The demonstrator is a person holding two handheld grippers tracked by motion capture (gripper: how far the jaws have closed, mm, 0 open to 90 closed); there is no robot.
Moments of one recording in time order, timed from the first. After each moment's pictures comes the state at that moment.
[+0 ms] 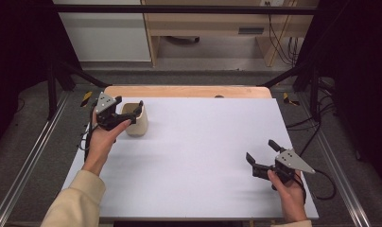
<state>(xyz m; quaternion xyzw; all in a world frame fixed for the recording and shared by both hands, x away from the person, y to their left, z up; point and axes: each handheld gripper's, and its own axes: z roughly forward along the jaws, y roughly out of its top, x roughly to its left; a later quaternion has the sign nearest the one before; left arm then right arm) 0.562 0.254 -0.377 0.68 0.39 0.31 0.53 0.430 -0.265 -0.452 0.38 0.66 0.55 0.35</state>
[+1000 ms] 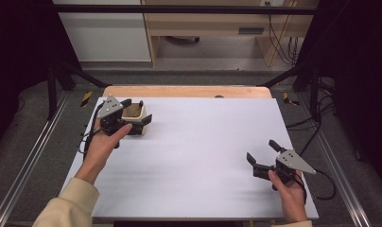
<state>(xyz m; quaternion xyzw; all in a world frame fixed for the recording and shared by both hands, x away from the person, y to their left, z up) 0.527 0.227 -0.353 0.73 0.31 0.27 0.55 0.428 -0.267 -0.451 0.39 0.65 0.55 0.35</state>
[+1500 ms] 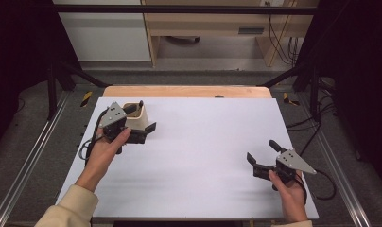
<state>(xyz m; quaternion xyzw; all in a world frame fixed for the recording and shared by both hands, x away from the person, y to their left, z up) 0.508 0.218 -0.358 0.74 0.28 0.26 0.56 0.428 -0.267 -0.452 0.39 0.65 0.55 0.35</state>
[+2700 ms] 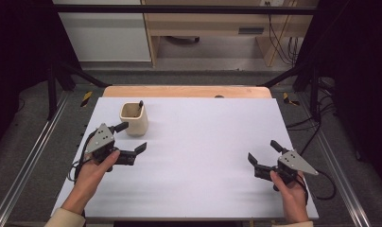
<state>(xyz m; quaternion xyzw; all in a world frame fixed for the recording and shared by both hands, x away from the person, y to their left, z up) 0.463 0.249 -0.387 0.73 0.25 0.27 0.57 0.426 -0.270 -0.451 0.39 0.65 0.55 0.35</state>
